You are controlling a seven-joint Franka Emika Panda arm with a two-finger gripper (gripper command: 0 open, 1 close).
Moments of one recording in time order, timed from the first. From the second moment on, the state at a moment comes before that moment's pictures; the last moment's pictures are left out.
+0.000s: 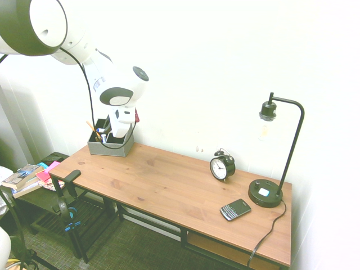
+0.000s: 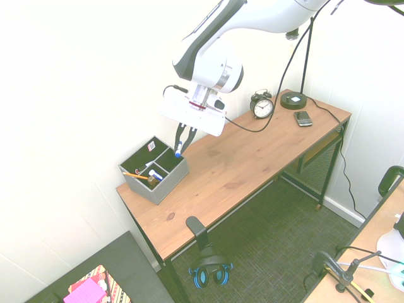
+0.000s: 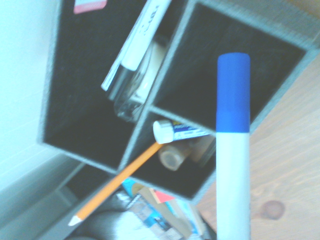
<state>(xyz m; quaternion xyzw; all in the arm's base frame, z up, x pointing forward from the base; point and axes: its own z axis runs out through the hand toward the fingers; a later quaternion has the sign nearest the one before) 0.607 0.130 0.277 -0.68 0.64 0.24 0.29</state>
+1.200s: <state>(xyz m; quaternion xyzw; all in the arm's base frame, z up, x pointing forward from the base) 0.633 0.127 0.194 -0.65 0.61 0.25 0.38</state>
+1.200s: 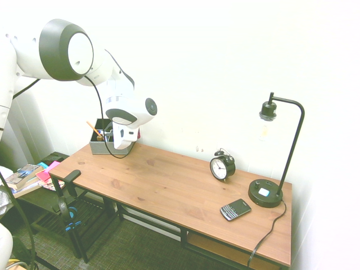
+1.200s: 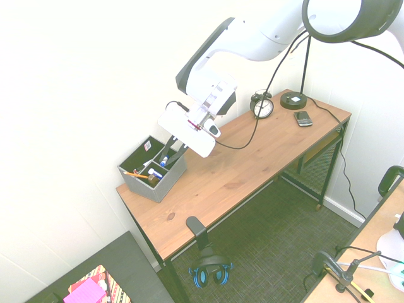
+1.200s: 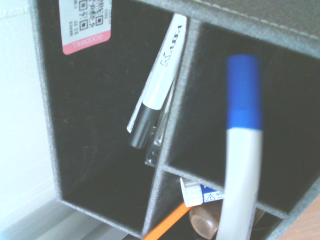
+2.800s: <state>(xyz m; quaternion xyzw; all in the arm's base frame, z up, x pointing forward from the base) 0.488 0.029 0.372 -0.95 0.32 -0.02 0.05</state>
